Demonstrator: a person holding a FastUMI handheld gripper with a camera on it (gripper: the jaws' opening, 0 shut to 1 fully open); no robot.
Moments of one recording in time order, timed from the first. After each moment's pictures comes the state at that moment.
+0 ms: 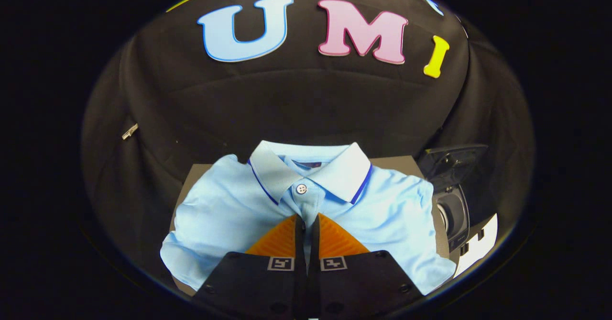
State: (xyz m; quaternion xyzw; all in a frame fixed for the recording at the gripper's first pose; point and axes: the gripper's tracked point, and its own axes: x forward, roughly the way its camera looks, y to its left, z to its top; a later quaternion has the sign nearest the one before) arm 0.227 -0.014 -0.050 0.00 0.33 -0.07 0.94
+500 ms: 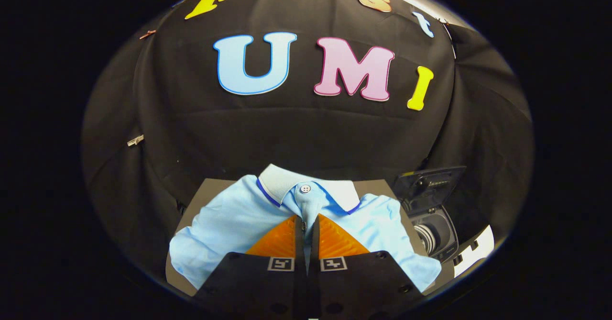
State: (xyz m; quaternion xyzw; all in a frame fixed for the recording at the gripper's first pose) arm 0.195 -0.019 0.010 -0.03 0.22 -0.07 0.97
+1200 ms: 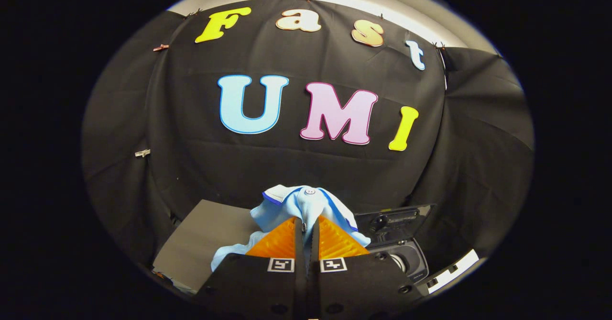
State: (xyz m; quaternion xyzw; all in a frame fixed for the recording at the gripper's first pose) arm 0.145 -0.092 0.110 -0.07 0.13 -0.06 0.99
